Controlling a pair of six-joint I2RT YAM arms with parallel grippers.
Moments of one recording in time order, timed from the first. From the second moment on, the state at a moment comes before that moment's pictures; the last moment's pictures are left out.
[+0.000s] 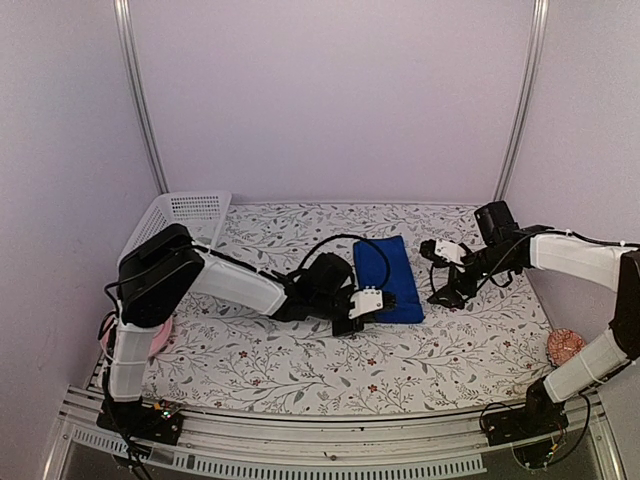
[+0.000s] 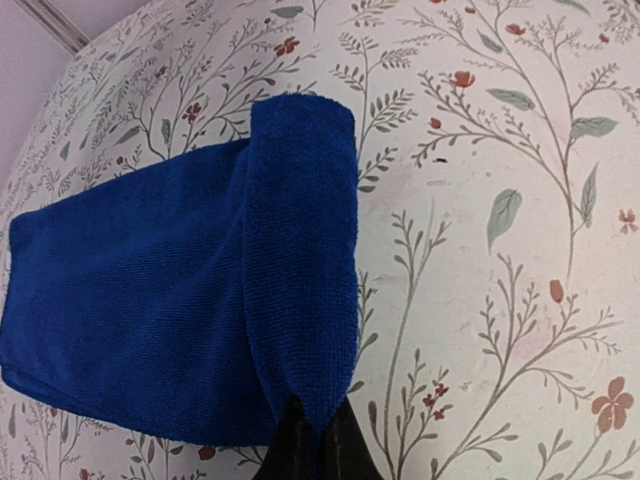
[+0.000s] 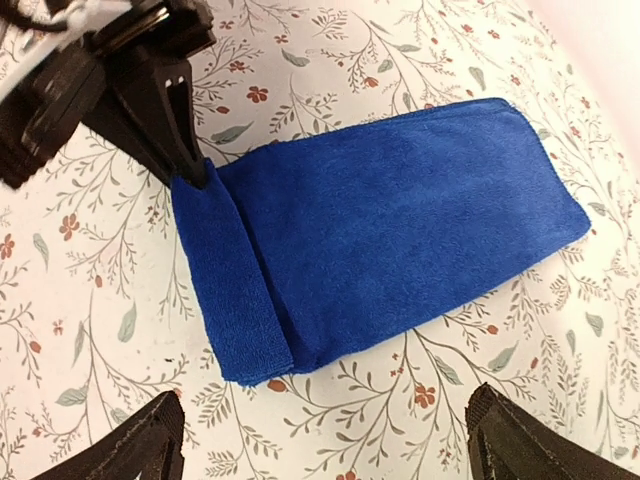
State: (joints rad) left arm -1.00 2.18 1.31 0.20 0.18 0.61; right arm 0.29 1.48 0.95 -0.49 -0.51 -0.89
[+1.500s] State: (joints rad) left arm -0.82 2.34 1.57 -0.08 0.74 0.28; right arm 0.64 1.59 0.67 0.03 -0.06 -1.06
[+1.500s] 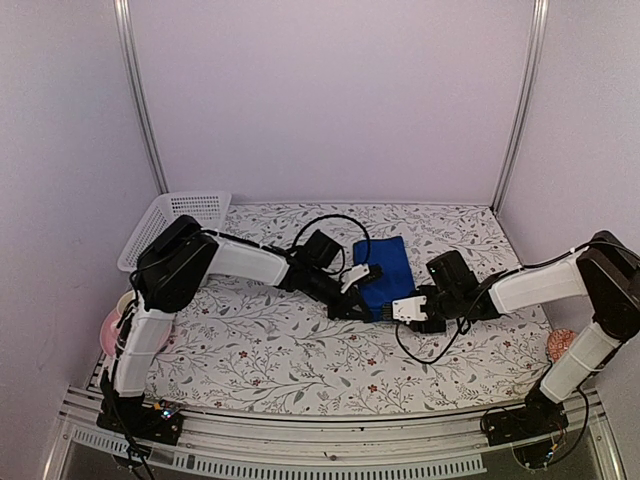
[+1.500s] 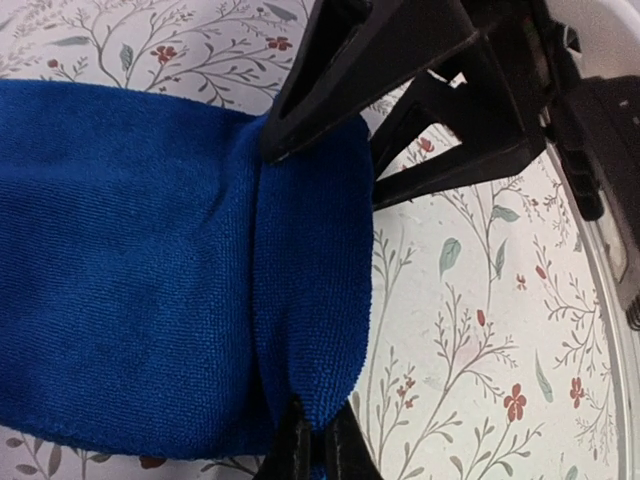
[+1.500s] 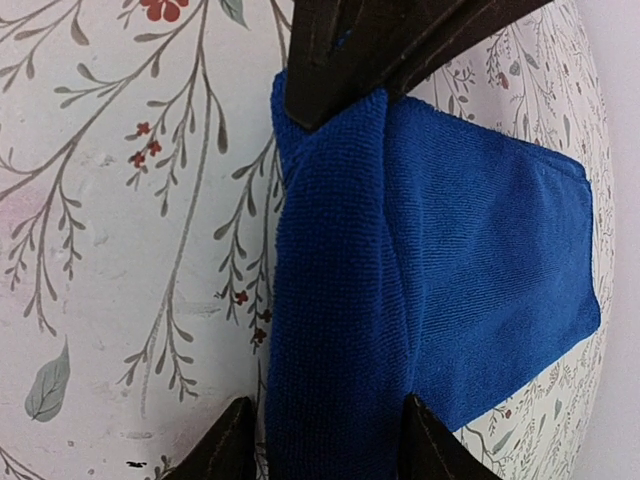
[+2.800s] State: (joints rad) left arm -0.88 2.07 1.18 0.27 0.49 0.43; right arm 0.47 1.84 1.08 -0.61 -0.46 -0.98
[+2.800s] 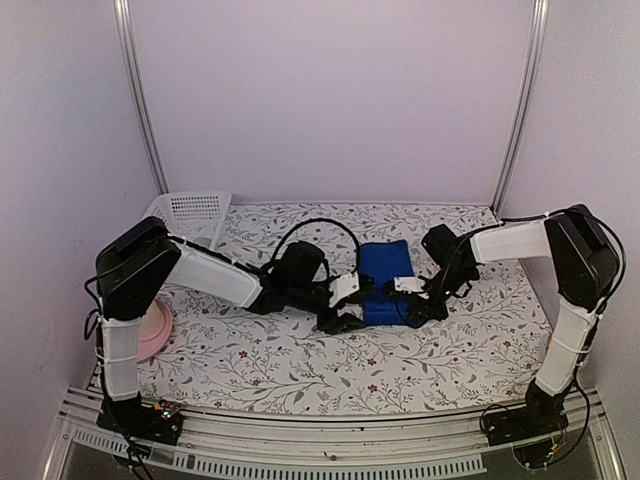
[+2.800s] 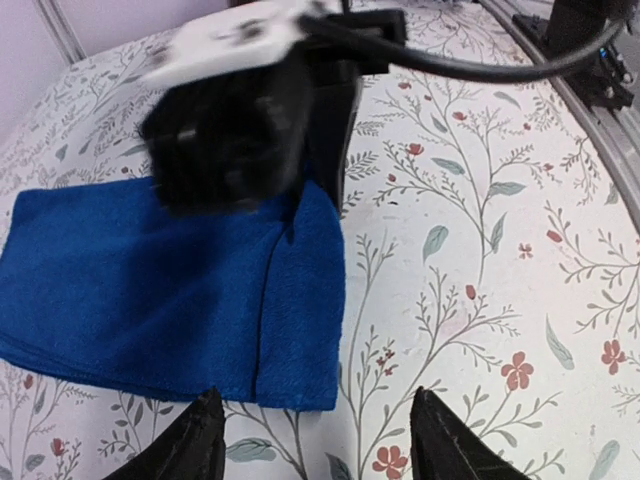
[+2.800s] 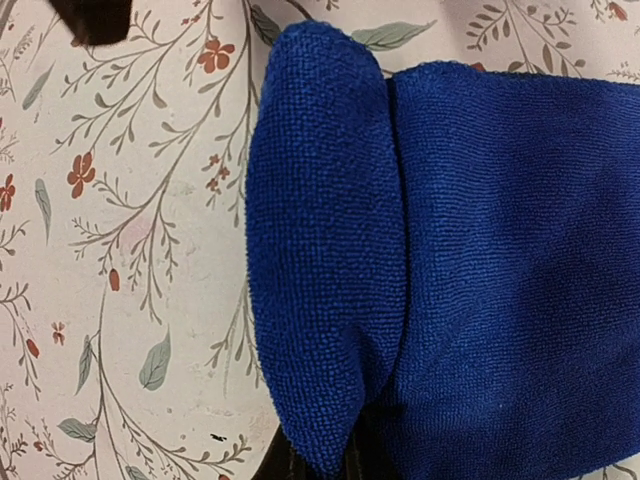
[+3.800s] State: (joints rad) left arm -1.09 2.12 1.01 0.67 0.02 0.95; right arm 0.38 2.23 1.54 -1.19 -0.69 -1.00
